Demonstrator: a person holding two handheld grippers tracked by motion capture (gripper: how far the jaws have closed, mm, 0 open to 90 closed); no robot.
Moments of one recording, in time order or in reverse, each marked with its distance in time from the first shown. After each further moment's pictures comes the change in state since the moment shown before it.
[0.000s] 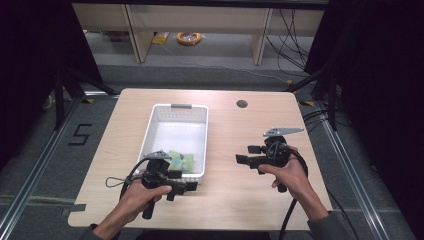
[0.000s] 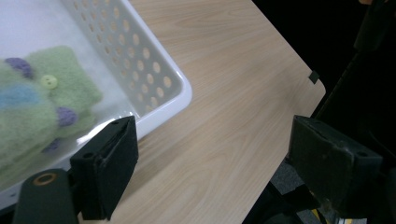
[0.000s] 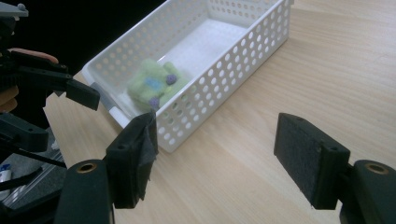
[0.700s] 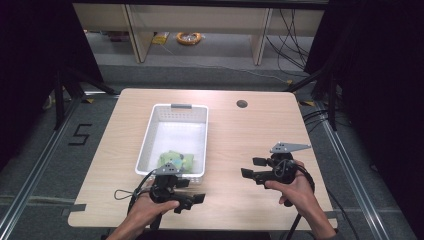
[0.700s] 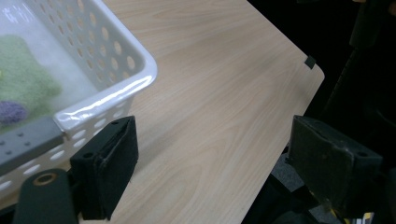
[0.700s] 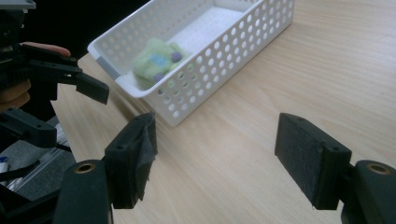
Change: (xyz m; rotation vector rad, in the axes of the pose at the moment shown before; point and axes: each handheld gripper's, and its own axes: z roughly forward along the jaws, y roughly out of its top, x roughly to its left) left arm -0.015 -0.029 0.019 -0.023 -0.008 0.101; right arm 0.005 -0.038 -0.012 -0.016 0.005 -0.018
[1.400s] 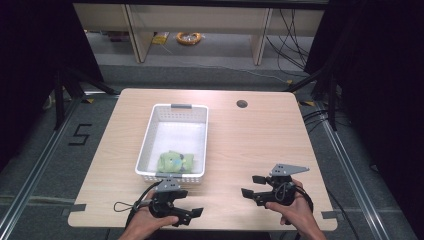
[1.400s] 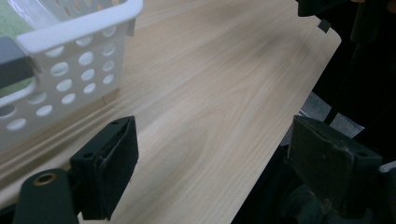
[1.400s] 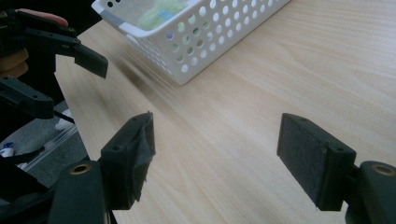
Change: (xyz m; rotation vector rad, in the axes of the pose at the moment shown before) left arm -0.006 -0.033 0.004 0.028 0.027 0.066; right arm -0.001 -0.059 0.011 -0.002 0.032 -0.028
